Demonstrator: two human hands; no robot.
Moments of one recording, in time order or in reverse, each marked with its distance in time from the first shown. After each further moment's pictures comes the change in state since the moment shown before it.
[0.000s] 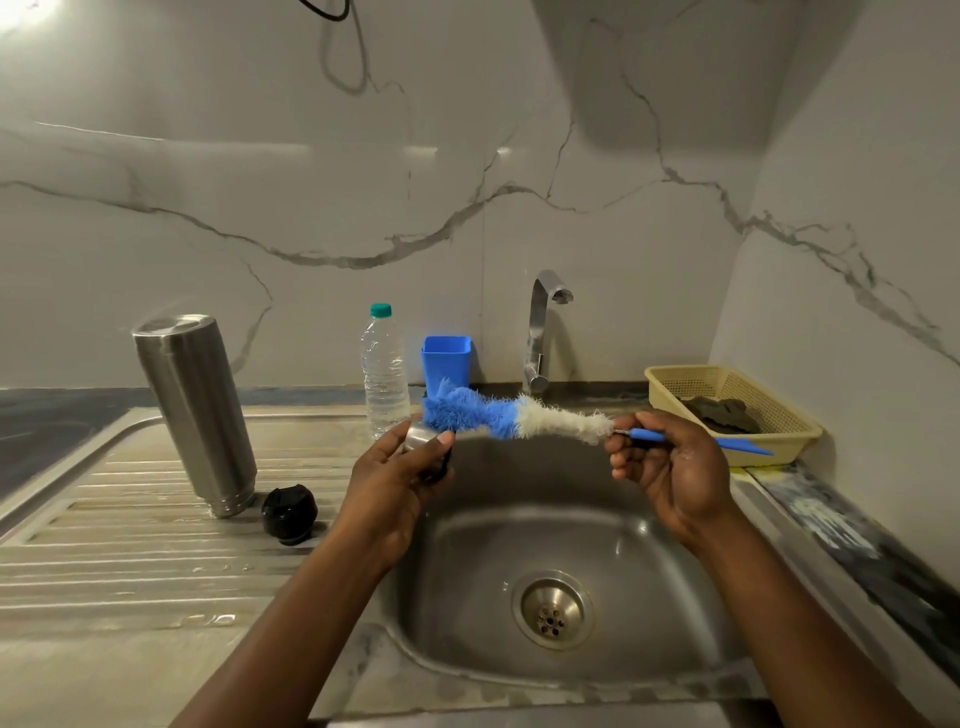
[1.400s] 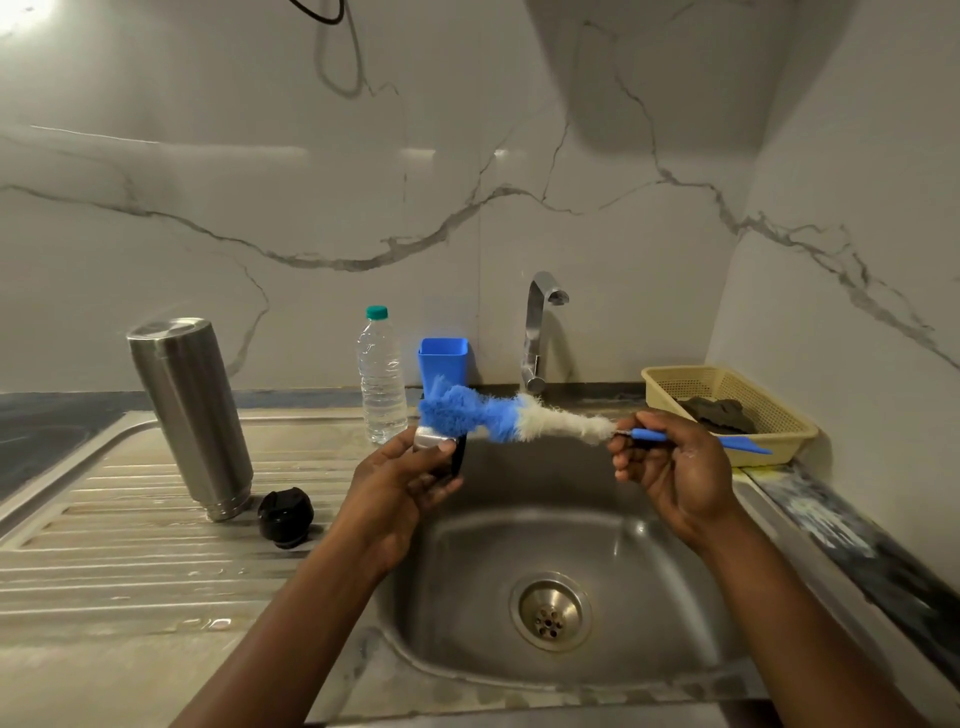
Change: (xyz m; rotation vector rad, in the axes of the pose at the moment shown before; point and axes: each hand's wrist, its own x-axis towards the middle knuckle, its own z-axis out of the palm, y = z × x) left_hand -0.002 0.000 0.002 0.042 -0.088 -0.042; right_hand -0.002 -0.006 -0.003 0.019 -0.015 0.008
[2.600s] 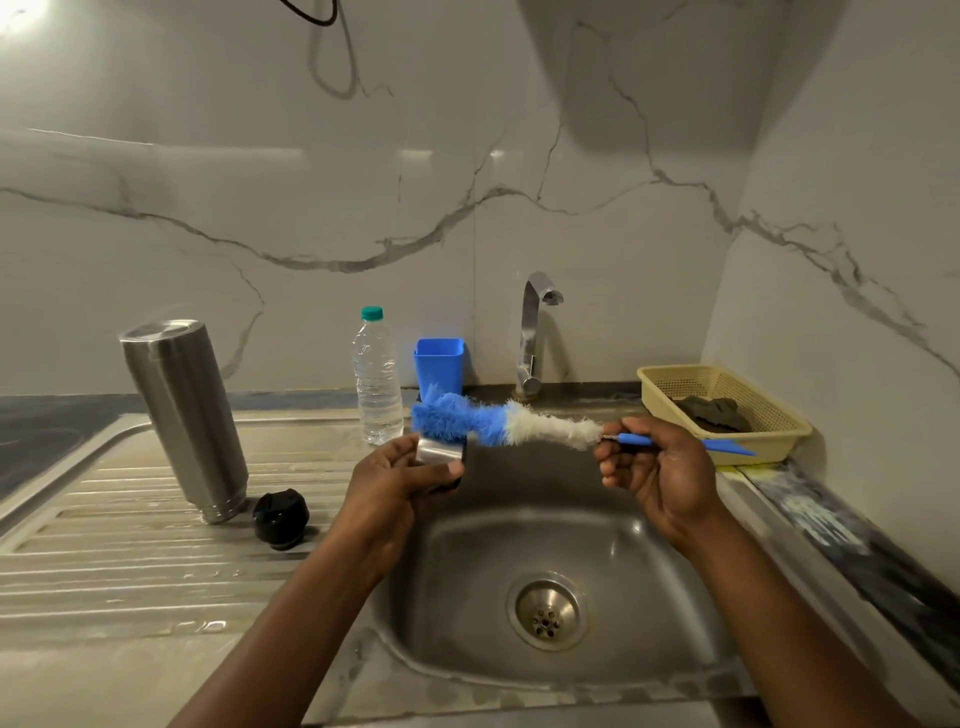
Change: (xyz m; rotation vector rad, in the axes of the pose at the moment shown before) left_hand 0.001 -0.003 -0.002 0.062 0.020 -0.009; right_hand 0.001 0.008 -0.001 -0.031 0.010 0.045
